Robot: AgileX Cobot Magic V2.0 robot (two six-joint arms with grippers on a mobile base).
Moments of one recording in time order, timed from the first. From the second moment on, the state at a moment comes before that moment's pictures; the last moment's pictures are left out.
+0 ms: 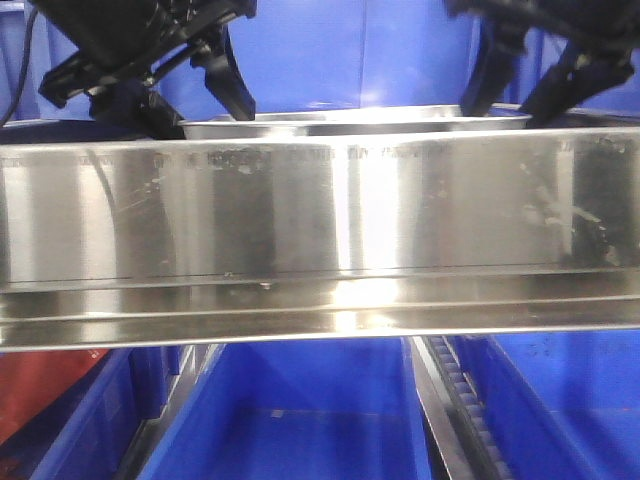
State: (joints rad) left arm -0.42 1.64 -1.20 -0.37 0.51 -0.01; right arm 0.24 1.55 -1.17 0.25 0.66 0.04
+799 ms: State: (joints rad) left arm -0.42 1.68 -1.21 -0.35 0.52 -0.01; right arm 0.24 1.58 -1.17 0.25 0.63 0.04
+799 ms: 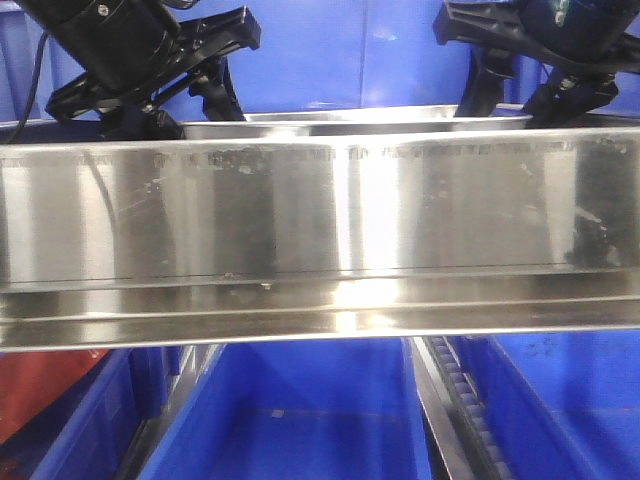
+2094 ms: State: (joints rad) left arm -0.45 1.54 -1.34 -0.16 0.67 -0.18; right arm 0.25 1.40 -1.17 0.26 0.67 0.08
